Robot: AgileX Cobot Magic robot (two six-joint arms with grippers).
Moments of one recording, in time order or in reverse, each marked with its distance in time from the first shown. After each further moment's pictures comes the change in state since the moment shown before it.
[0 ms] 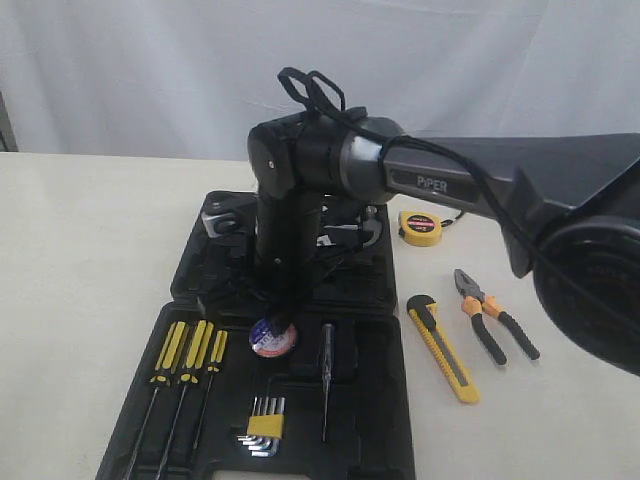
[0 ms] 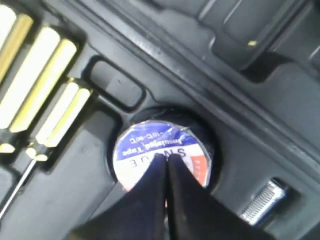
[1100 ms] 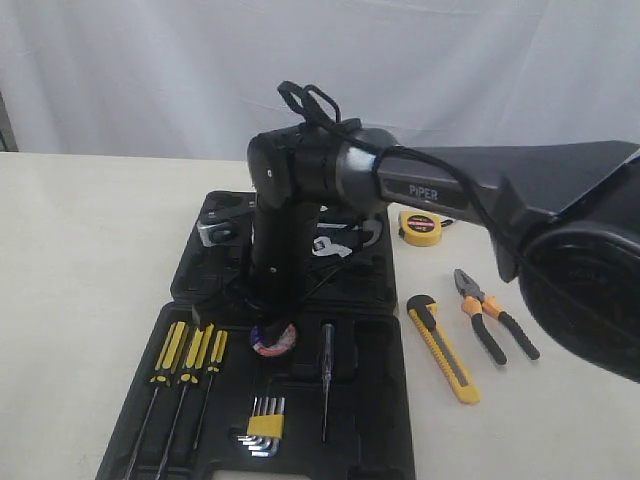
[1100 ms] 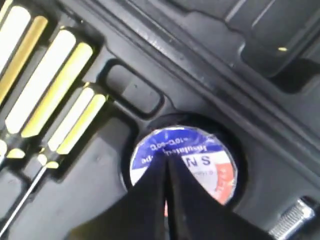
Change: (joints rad) left arm 0.000 0.000 0.000 0.000 0.000 0.000; right arm 0.000 0.025 0.000 0.052 -0.023 -0.038
